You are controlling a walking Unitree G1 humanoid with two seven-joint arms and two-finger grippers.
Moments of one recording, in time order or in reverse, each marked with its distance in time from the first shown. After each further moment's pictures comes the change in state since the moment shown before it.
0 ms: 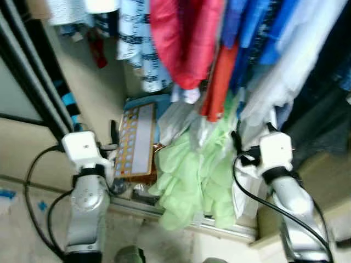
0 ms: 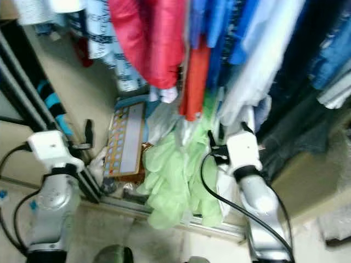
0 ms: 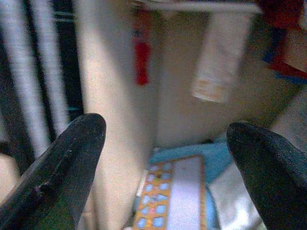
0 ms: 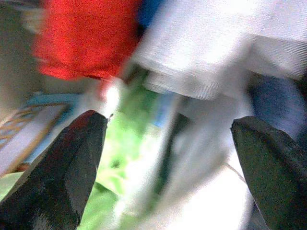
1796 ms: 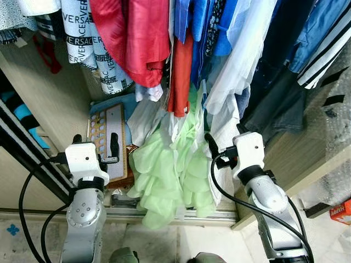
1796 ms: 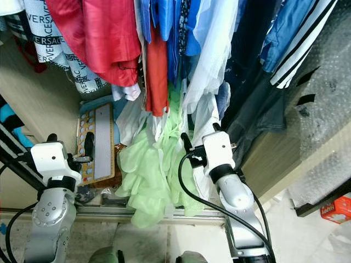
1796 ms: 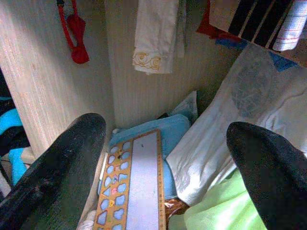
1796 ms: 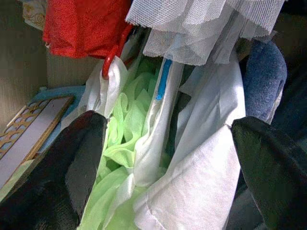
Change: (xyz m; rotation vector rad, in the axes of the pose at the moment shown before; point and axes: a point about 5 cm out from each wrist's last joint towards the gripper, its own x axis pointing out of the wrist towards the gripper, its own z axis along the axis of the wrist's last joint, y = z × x) left arm -0.027 0.004 -0.001 0.053 0.067 -0.002; right arm 0.010 0.047 0.007 0.101 -0.009 0.173
